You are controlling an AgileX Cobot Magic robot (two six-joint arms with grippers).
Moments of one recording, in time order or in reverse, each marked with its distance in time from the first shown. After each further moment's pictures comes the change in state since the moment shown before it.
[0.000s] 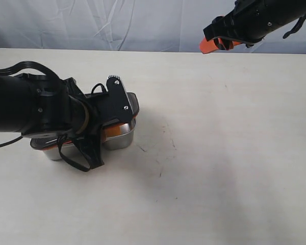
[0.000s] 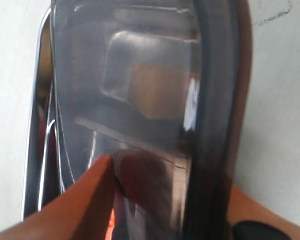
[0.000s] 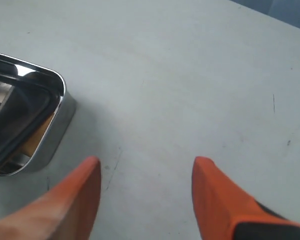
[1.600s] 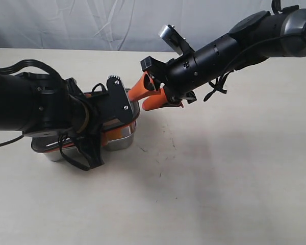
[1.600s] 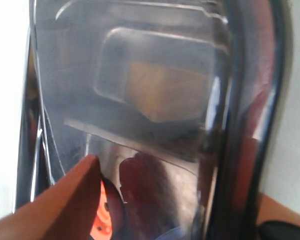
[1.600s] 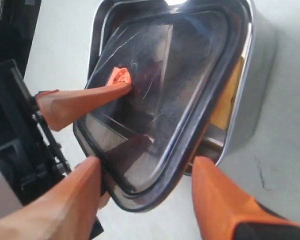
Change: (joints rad) left arm 0.002 0.004 -0.006 -0.017 0.003 0.021; right arm 0.146 0.313 0.030 0.626 0.234 -0.075
